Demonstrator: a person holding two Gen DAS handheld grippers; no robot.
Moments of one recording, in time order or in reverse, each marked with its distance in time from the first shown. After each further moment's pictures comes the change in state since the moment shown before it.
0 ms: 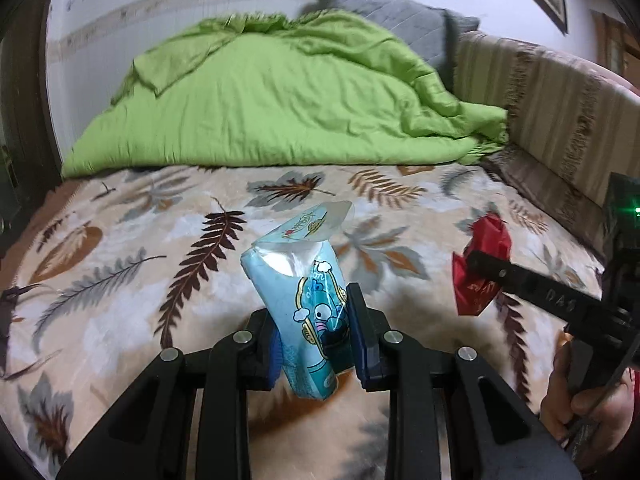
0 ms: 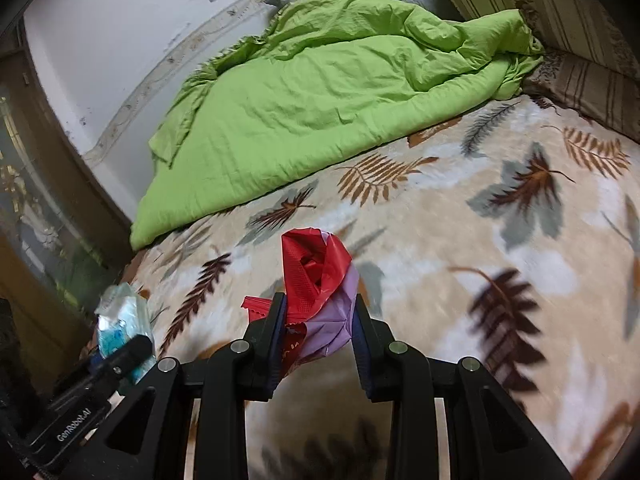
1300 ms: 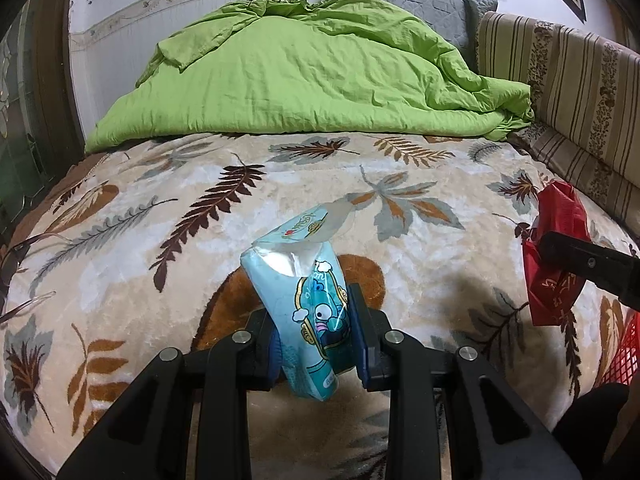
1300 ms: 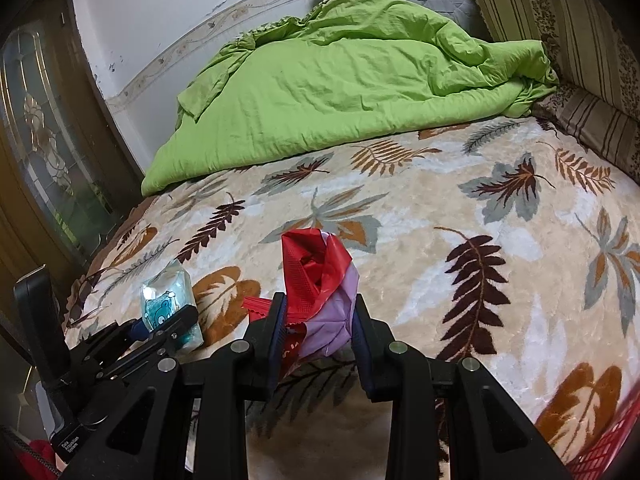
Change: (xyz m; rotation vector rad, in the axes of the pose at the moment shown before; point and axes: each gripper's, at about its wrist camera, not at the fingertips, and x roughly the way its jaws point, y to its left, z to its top) left arm 0.035 -0.003 -0.058 -0.017 0.027 0.117; right arm -0.038 0.013 -0.044 -0.173 0.051 -0.024
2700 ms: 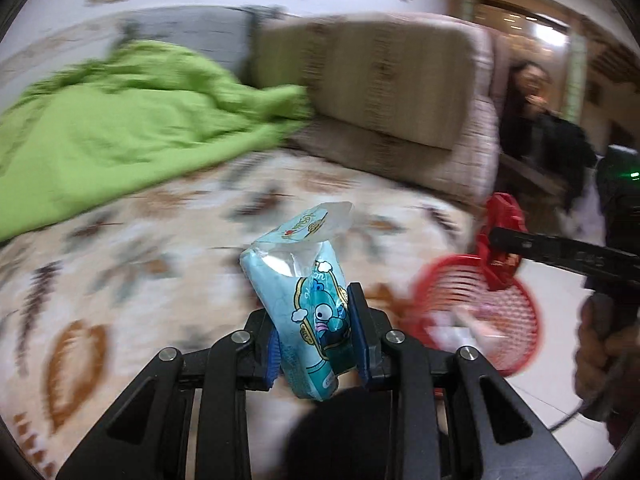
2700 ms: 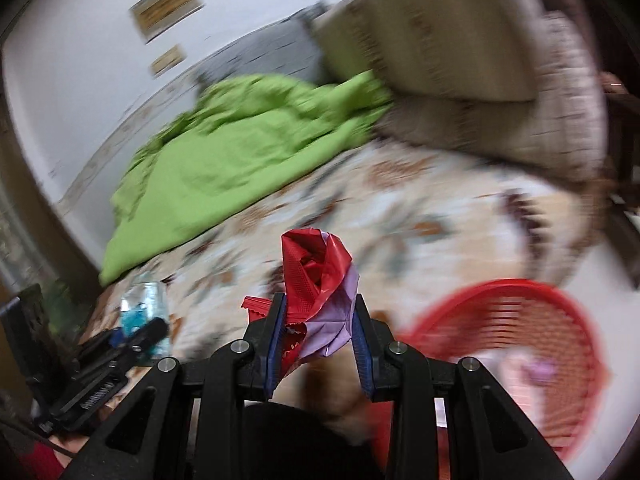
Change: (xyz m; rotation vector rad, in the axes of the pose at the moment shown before) left arm -0.112 -0.179 0.016 0.337 -0.017 -0.640; right arm -0.224 -0.128 -0.048 0.301 -0.190 -0.259
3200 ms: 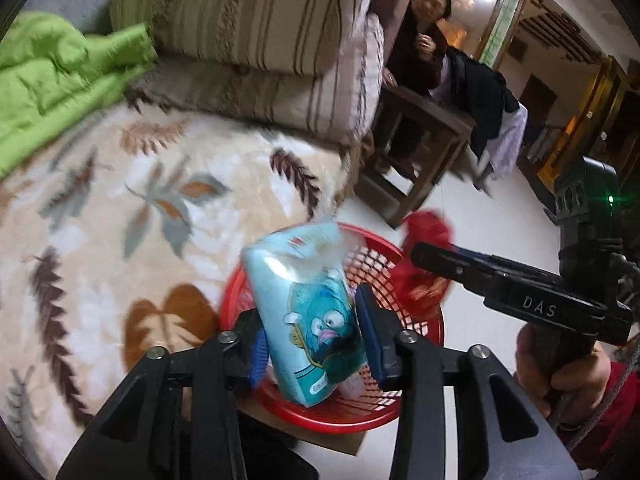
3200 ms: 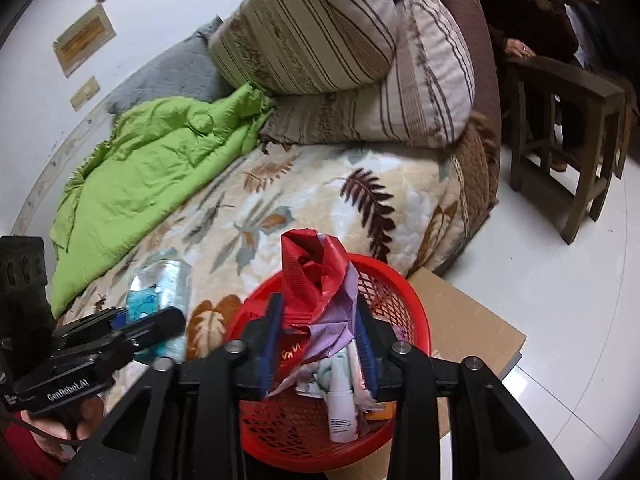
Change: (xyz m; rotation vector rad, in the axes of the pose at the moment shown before) left arm 0.107 -0.125 0.020 0.078 0.262 -0.345; right arm -0.046 -0.108 -0.014 0.148 0.034 -0.199
